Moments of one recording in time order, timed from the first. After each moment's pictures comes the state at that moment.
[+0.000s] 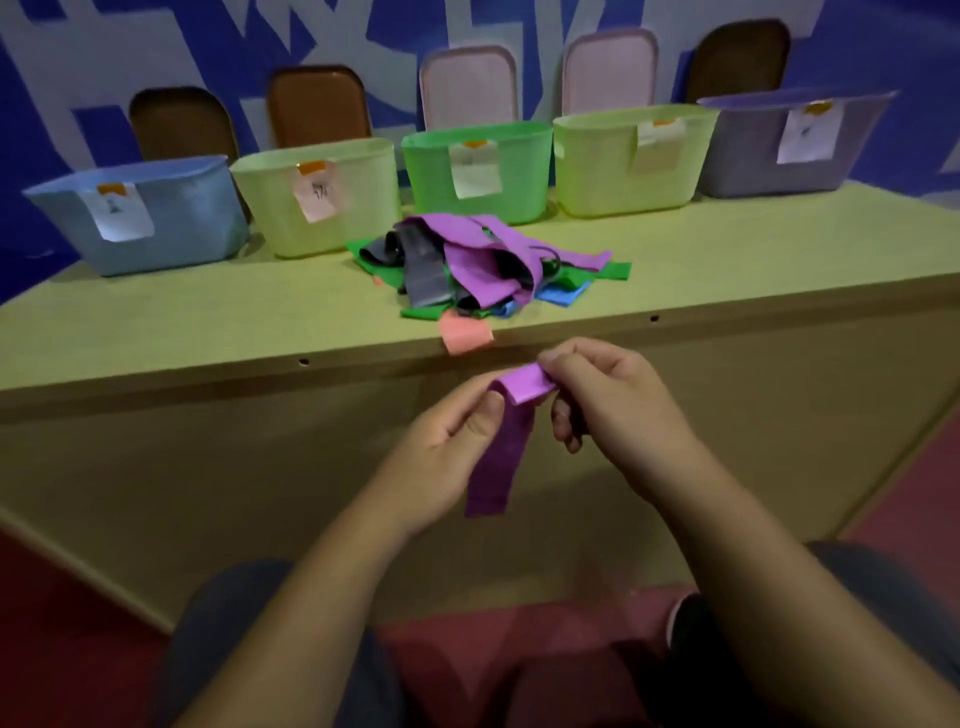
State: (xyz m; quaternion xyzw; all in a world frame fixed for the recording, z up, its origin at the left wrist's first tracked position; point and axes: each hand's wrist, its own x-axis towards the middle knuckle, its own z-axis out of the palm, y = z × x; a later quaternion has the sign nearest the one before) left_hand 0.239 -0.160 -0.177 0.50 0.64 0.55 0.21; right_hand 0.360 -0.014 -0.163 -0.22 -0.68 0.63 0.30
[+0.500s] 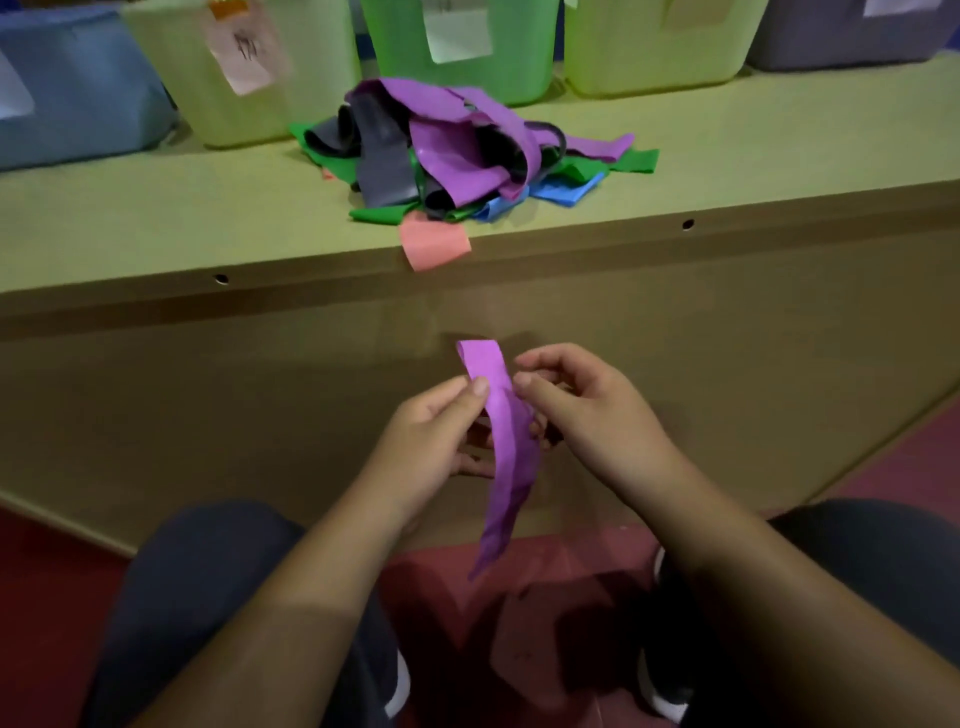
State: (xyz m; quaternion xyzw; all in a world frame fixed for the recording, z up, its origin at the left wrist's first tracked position) left_hand 0.224 -0.126 -0.273 0.27 0.65 0.60 0.37; right_hand 0.341 0.014 -0.278 -0.26 -0.68 0.64 0.24
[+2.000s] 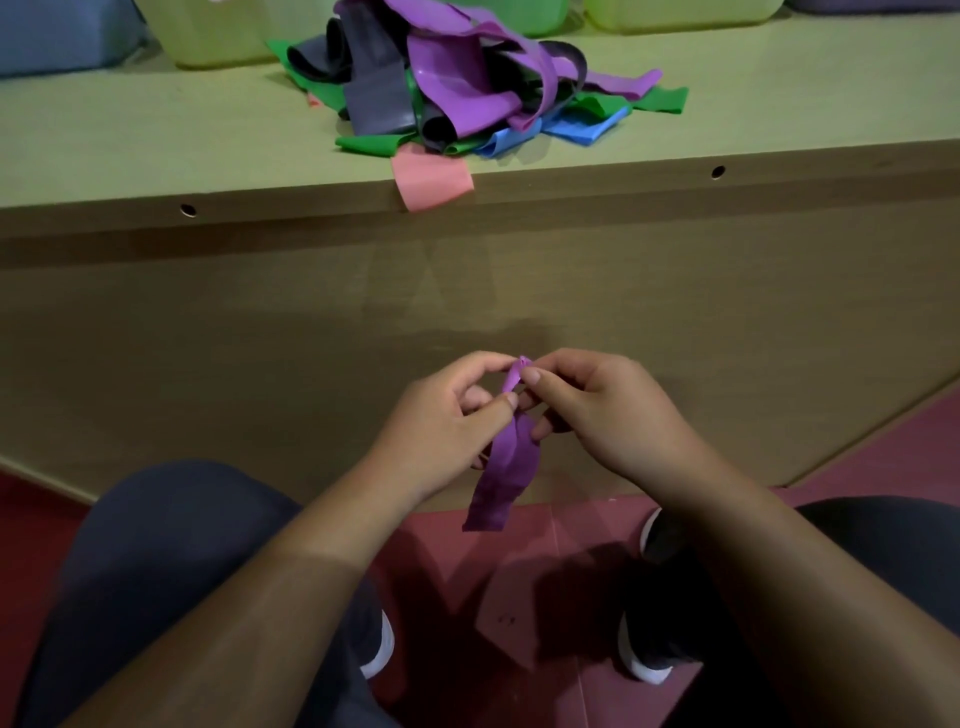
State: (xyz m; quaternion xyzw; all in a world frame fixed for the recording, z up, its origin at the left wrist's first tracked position) left_hand 0.225 -0.119 -0.304 0.38 0.72 0.50 0.31; right_hand 0.358 0.022 -0.292 -0.25 -0.79 0.53 0.16
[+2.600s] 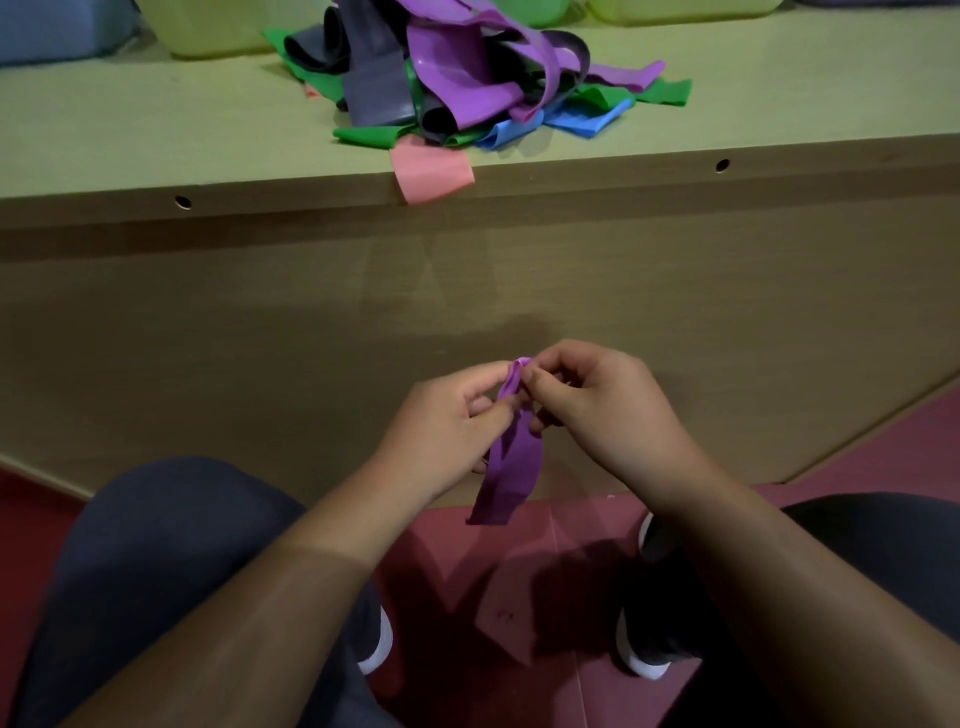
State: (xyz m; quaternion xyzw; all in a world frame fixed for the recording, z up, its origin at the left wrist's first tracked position) left_hand 0.231 -0.117 -0.309 0.36 0.72 0.50 0.33; right_hand 0.355 0.017 -0.298 -0.27 -0.79 0.51 0.20
